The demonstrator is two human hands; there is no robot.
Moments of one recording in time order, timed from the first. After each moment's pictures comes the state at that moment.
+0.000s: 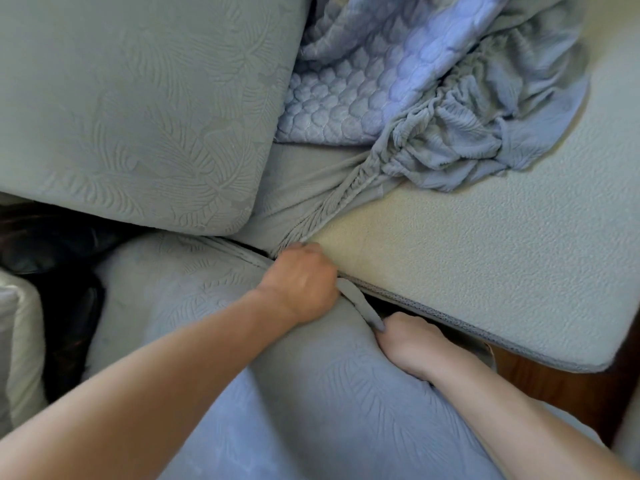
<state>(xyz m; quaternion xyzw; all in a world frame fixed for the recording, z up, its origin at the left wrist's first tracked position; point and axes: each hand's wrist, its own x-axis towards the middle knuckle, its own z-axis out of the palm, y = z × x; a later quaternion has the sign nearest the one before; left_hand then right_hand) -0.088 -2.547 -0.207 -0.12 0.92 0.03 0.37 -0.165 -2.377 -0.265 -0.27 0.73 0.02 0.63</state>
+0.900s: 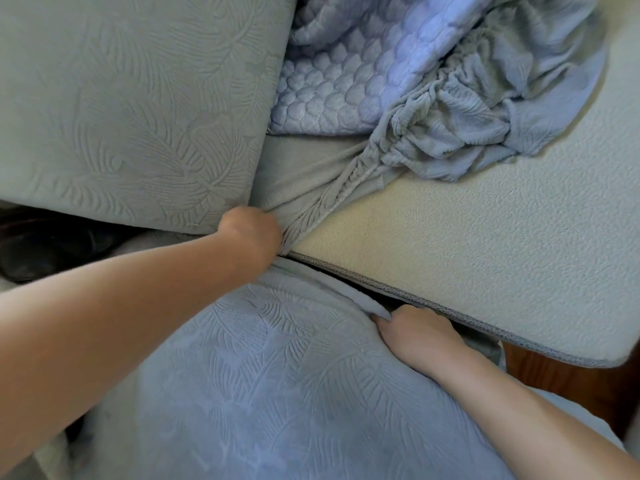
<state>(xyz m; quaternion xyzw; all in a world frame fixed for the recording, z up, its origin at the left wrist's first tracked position) -0.099 -2.620 -0.199 -0.12 0.77 -0.16 0.61 -0.171 -2.377 -0.260 -0.28 0.75 0.00 0.61</state>
